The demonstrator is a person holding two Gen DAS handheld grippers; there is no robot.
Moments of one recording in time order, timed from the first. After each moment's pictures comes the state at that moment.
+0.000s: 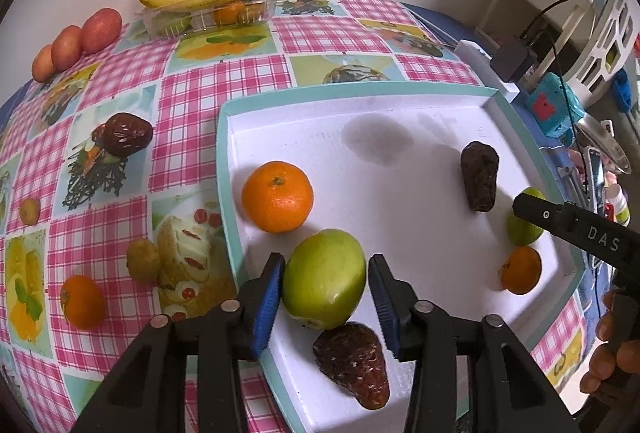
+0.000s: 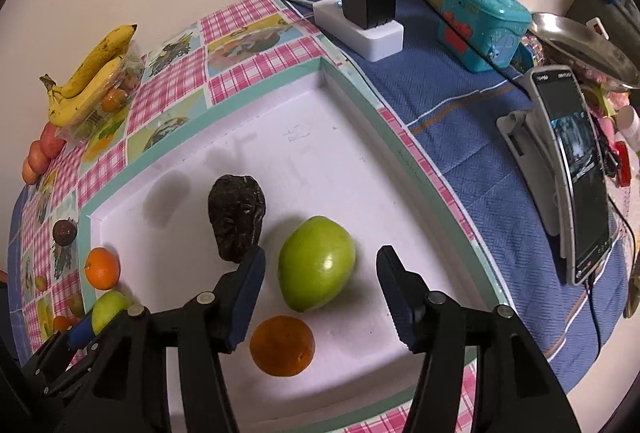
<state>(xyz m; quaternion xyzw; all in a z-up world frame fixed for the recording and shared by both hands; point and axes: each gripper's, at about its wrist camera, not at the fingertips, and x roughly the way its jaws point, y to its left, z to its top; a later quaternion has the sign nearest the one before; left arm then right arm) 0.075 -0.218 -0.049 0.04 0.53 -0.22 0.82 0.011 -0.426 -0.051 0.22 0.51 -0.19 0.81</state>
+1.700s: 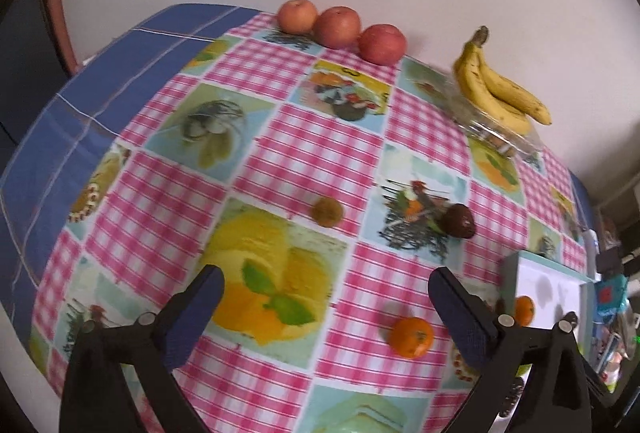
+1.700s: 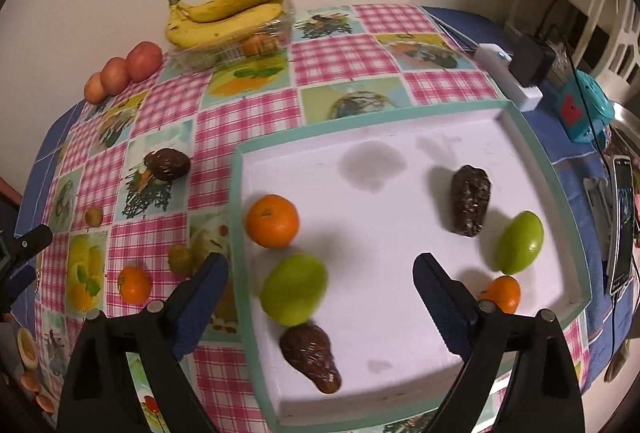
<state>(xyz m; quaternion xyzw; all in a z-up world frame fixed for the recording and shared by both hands) 0.114 0.034 0.003 -0.13 0.51 0.03 0.85 0.054 -0.268 -0.016 0.13 0.51 -0.09 0.85</state>
